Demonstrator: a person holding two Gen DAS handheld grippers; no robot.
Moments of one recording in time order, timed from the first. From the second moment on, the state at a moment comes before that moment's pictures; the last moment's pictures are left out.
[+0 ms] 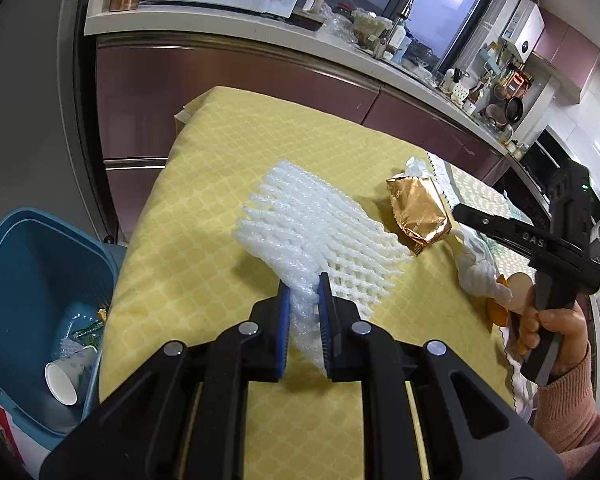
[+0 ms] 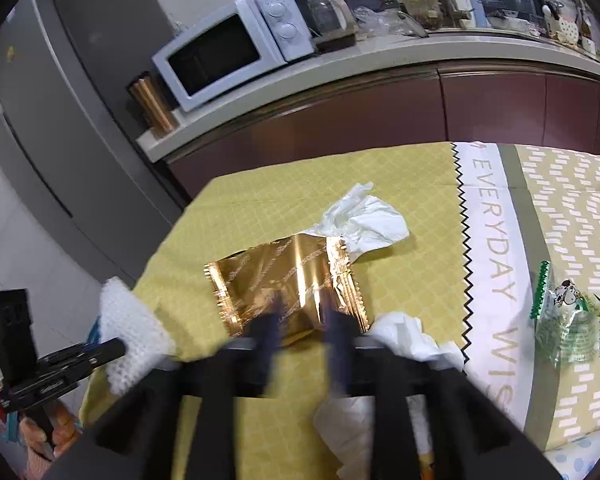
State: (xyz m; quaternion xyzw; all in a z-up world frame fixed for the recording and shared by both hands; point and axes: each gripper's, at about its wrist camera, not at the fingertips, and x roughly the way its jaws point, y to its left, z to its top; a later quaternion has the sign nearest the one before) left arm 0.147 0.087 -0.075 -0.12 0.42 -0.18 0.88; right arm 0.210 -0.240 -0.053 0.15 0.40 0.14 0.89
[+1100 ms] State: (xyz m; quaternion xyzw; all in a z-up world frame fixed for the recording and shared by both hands) left arm 0.105 0.149 -0.055 -0.12 0.38 -0.16 0.90; right arm 0.191 -0.185 -0.037 0.14 0.38 0.25 0.88
